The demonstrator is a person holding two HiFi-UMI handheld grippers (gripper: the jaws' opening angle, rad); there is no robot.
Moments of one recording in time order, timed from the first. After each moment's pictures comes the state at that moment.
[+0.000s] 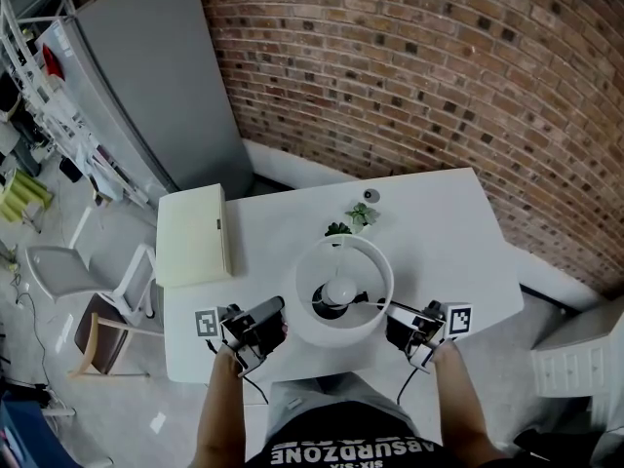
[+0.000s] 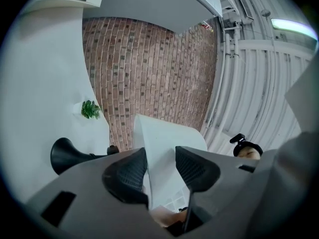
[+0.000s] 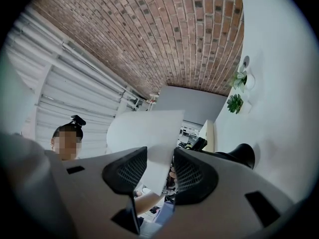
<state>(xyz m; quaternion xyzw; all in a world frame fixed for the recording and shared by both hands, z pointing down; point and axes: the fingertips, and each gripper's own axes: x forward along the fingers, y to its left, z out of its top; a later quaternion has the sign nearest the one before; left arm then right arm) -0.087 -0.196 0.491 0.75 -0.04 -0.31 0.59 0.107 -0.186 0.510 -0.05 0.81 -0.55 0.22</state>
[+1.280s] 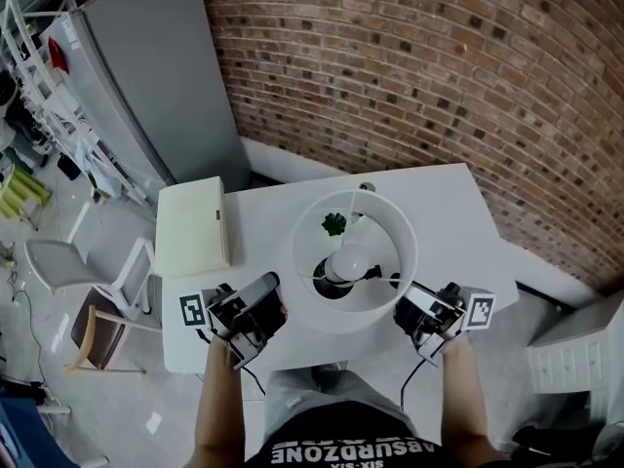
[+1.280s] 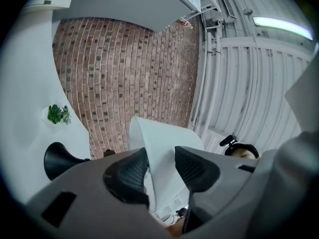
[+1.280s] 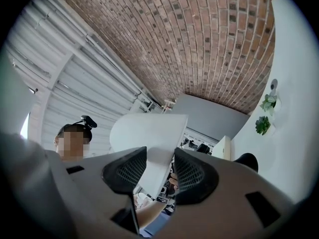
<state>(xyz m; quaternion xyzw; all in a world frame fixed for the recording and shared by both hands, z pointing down) -0.082 -0.179 0.393 0.78 -0.02 -0.35 0.52 0.116 -0.168 0.407 -0.06 0.85 -0.46 0.26</state>
